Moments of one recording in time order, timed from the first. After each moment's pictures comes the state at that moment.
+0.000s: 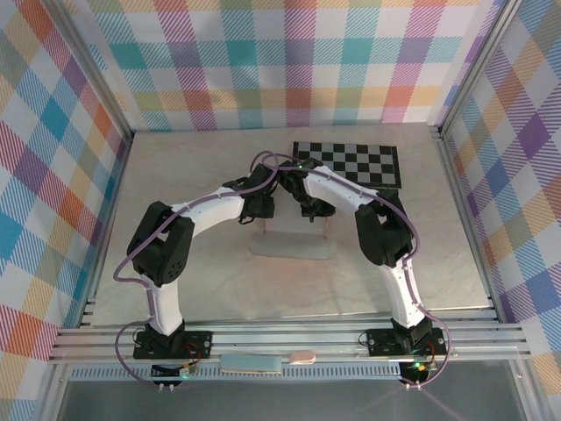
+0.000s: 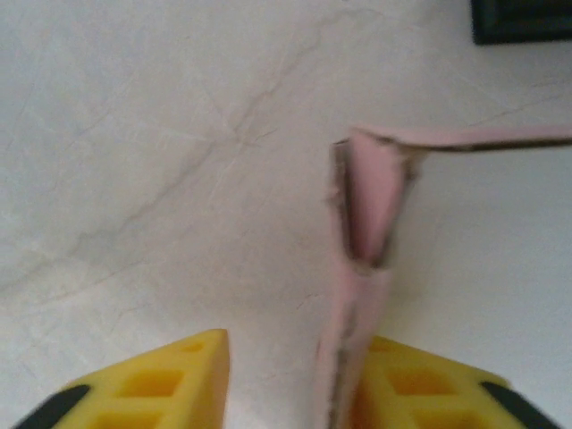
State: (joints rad) left arm -0.57 1.90 1.31 -0.50 -0.19 -0.42; right arm 0.68 2.17 1.81 -1.27 0.52 0.84
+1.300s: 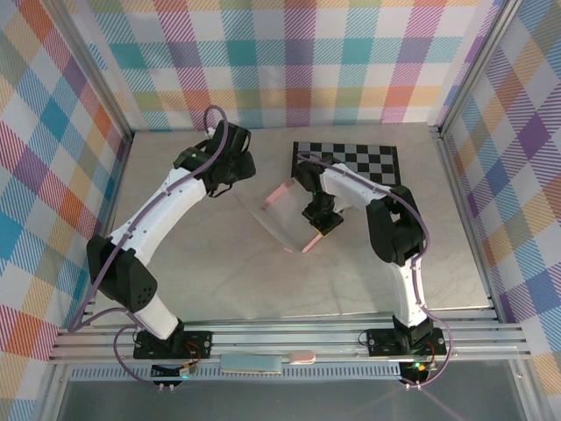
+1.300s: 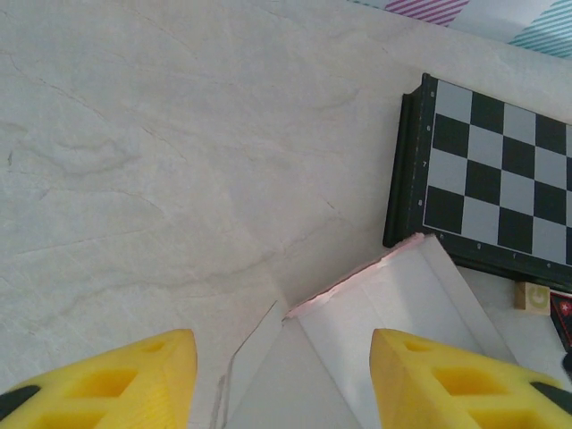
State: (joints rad) left arm -0.49 1.63 1.63 -0.87 -0.26 -0.63; right arm 0.58 2.12 1.67 -1.27 -0.06 1.46
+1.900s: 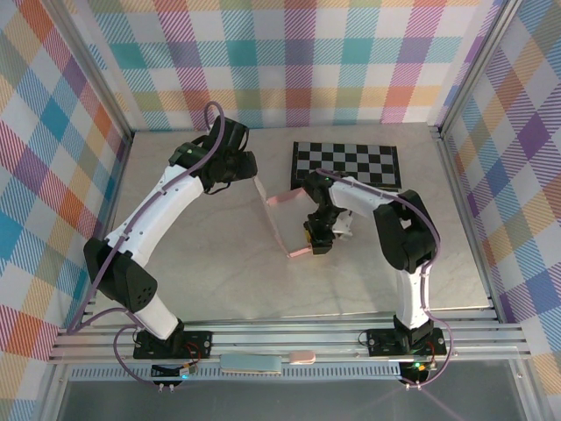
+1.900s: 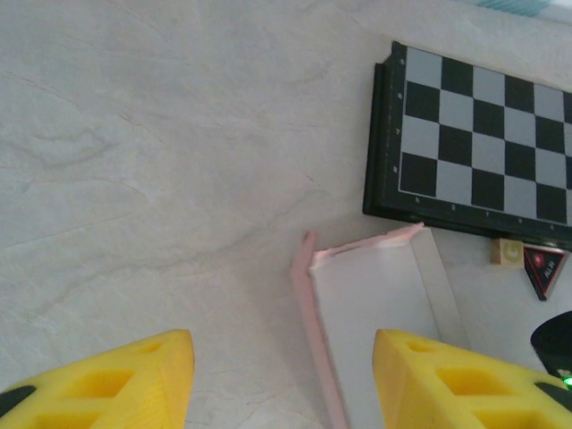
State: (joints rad) left arm -0.49 1.63 1.69 -0.95 -0.18 -0.58; right arm 0.56 1.99 1.42 -1.03 -0.31 1.87
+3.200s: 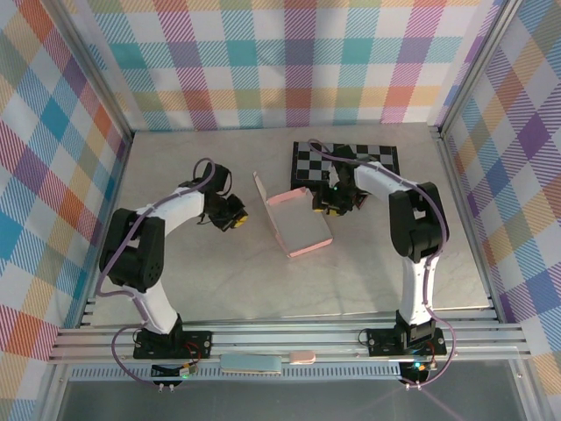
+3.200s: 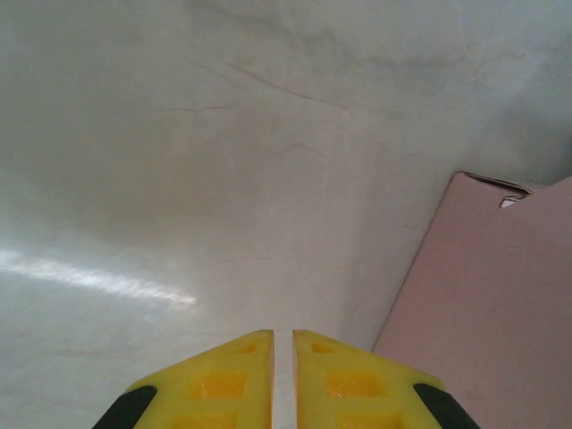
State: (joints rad) left arm -0.29 1.78 1.13 -0.52 0.33 -0.98; right arm 0.35 2.07 1.52 -0.81 -0.37 0.39
